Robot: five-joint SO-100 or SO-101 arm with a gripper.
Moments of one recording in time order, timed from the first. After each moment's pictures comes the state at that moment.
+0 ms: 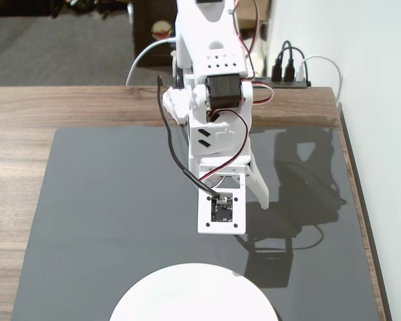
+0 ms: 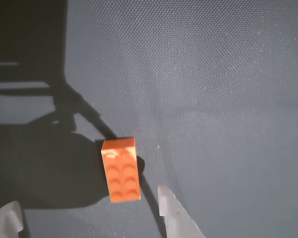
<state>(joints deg) -6.8 93.3 112.6 62.5 -82.1</state>
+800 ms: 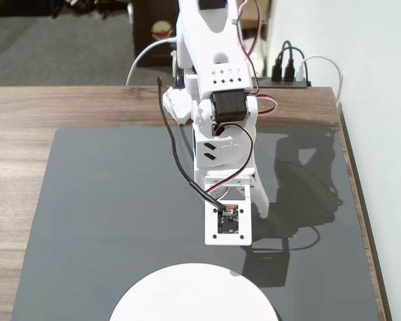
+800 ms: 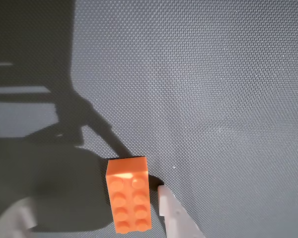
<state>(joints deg) -8.3 88.4 114.2 57.4 -81.8</state>
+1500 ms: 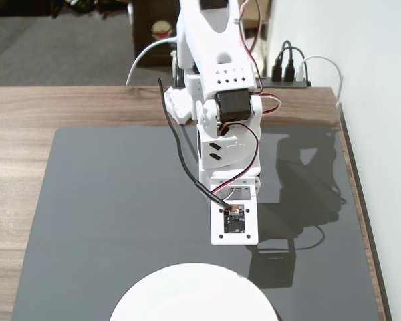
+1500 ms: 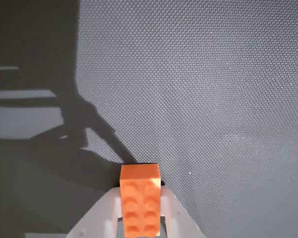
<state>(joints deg) -9.3 88.2 114.3 56.1 -80.8</state>
